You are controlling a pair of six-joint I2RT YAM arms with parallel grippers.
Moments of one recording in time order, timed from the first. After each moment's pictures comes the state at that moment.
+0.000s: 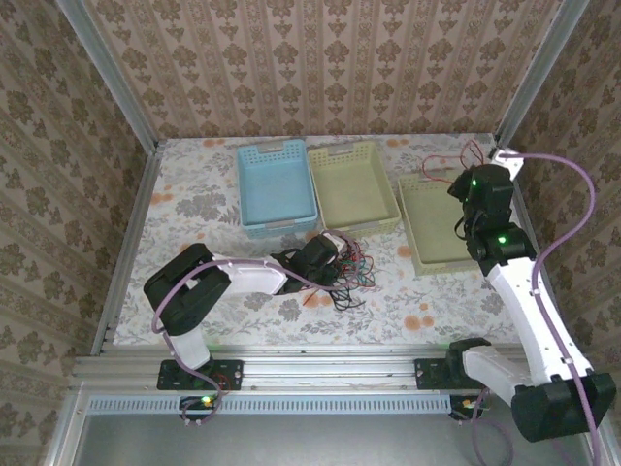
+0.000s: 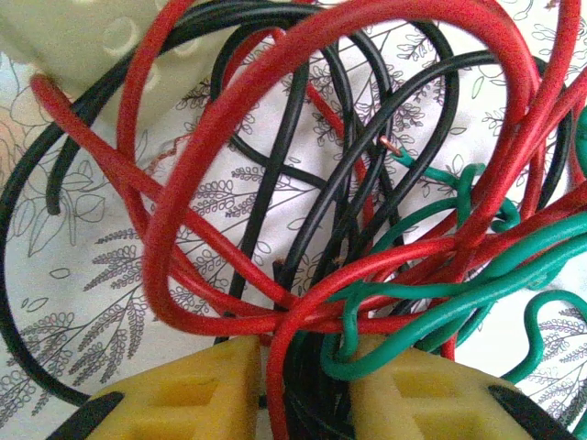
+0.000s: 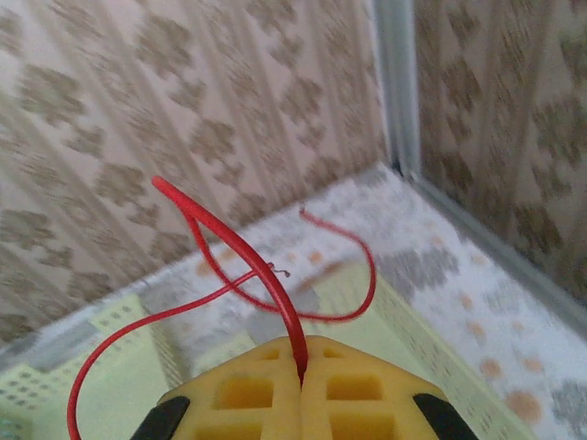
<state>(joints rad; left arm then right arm) -0.98 1.76 0.85 0.02 -0.12 -0.26 0.06 1.02 0.97 -0.31 0.42 0.45</state>
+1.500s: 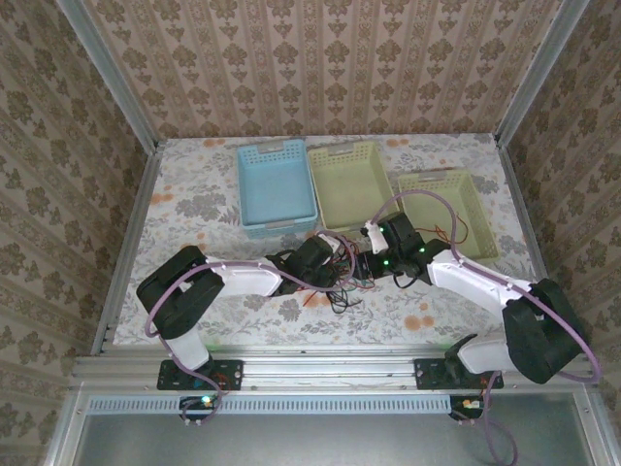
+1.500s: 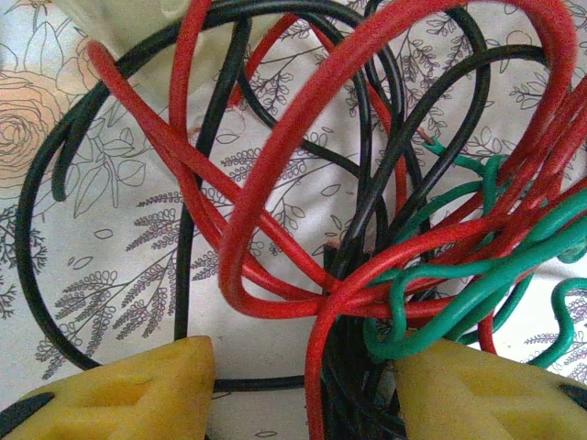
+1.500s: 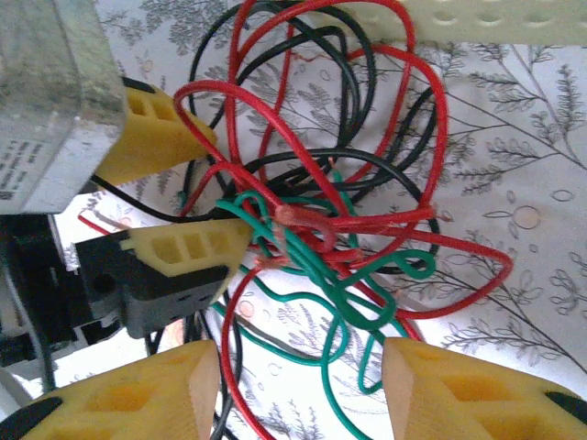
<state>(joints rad) -0.97 1.72 0.82 0.00 -0.13 -0.25 0.51 1.34 0.74 -0.36 -0.27 0.29</state>
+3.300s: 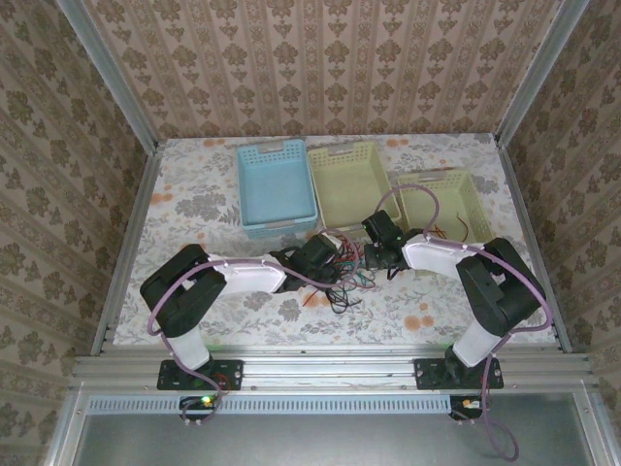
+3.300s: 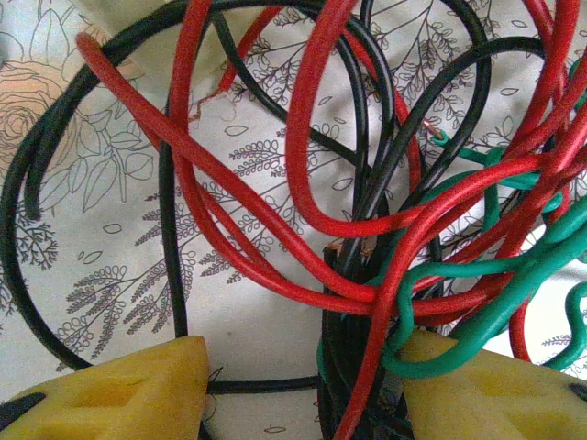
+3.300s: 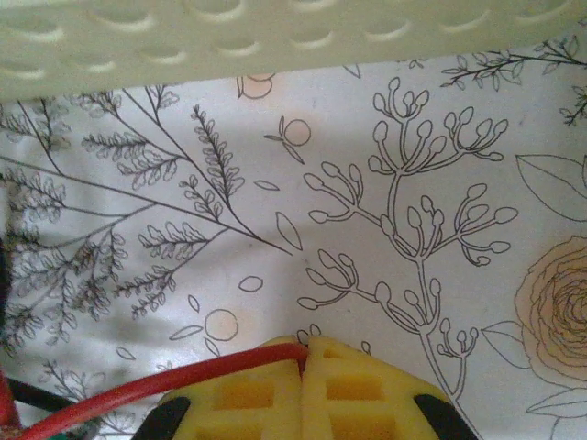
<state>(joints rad) -0.98 1.74 0.88 -0.09 -0.16 -0.26 0.50 1.65 0.83 -0.33 0.19 0.42</state>
